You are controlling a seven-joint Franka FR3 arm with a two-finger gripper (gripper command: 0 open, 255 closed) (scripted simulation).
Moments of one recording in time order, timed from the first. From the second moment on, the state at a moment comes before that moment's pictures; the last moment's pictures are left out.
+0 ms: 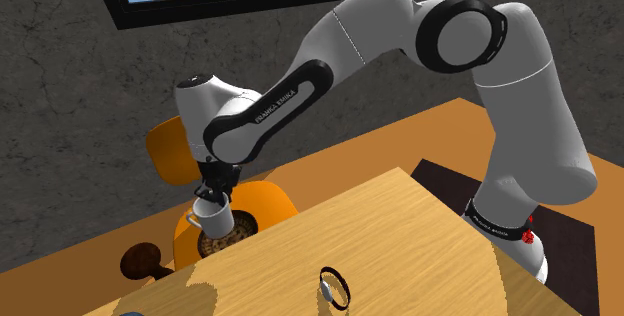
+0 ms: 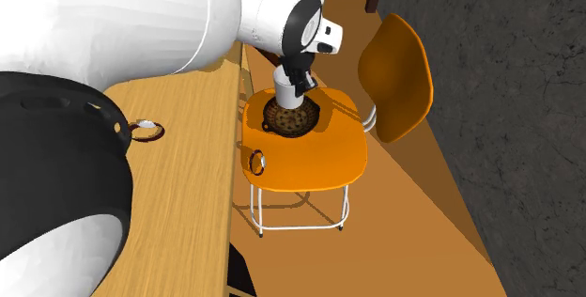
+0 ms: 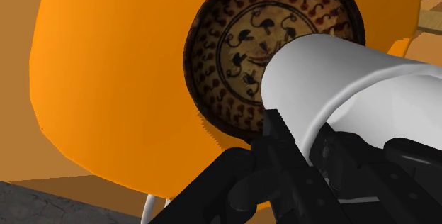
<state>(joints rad) 0.36 0.59 0.31 -1.60 -0.16 2.24 0.58</state>
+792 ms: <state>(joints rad) 0.37 0.64 0.29 -1.62 -0.17 2.31 0.59</state>
